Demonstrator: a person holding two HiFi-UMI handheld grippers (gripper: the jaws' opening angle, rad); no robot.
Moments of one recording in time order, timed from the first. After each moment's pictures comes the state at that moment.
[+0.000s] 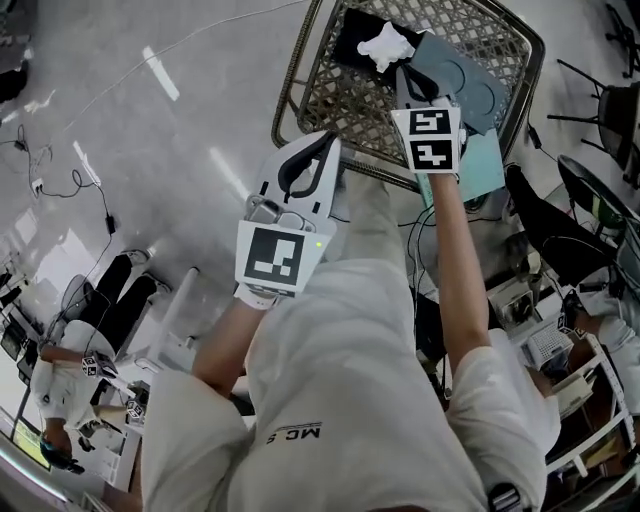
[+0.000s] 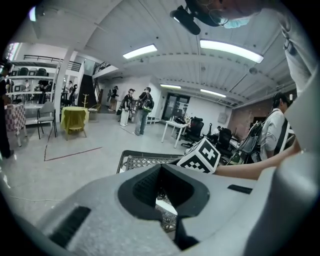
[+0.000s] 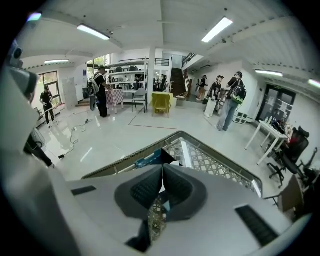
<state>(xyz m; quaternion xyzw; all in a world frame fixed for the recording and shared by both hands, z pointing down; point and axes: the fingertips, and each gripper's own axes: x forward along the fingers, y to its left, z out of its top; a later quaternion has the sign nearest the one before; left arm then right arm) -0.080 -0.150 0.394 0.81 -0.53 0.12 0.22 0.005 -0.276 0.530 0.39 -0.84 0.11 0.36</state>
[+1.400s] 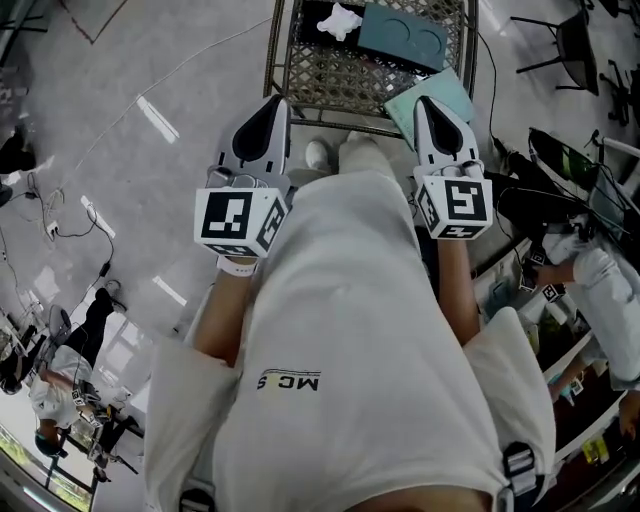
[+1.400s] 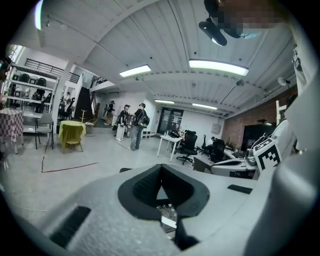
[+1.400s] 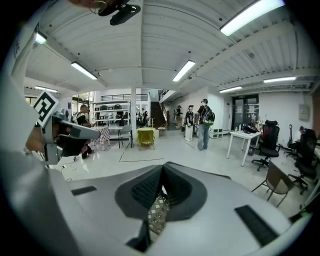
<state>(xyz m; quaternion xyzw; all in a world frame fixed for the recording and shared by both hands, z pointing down) -0.115 -0.078 0.275 0.84 -0.52 0.06 0.17 0.084 -0.088 0.302 0.52 -0.83 0.09 0.18</state>
